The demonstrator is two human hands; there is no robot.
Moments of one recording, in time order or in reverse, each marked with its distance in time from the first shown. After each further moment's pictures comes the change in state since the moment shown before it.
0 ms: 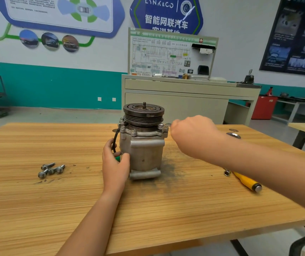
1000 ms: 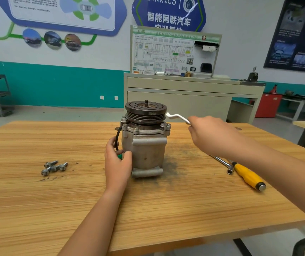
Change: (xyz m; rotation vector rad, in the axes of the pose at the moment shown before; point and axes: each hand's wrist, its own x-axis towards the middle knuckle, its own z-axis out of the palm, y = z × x) left_hand 0.000 0.001 0.000 0.002 -0.003 0.002; right_hand -0.002 0.021 0.038 0.497 0.140 0.232
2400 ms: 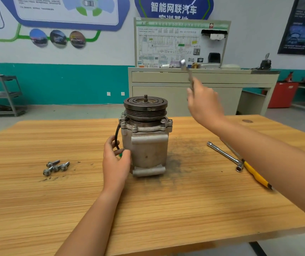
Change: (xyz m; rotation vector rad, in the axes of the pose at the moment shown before) left_hand 0.001 0.003 -0.004 0.058 0.021 -0.016; right_hand 0.075 0.017 0.031 0.322 0.454 0.040
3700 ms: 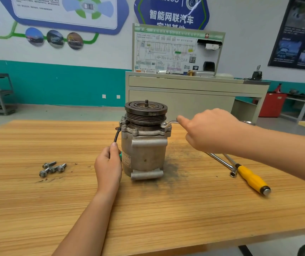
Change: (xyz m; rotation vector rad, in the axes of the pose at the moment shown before) left_hand 0.002 0.004 -0.005 -0.069 0.084 0.000; right_hand -0.037 -0.031 -0.055 -0.737 -0.473 -0.465
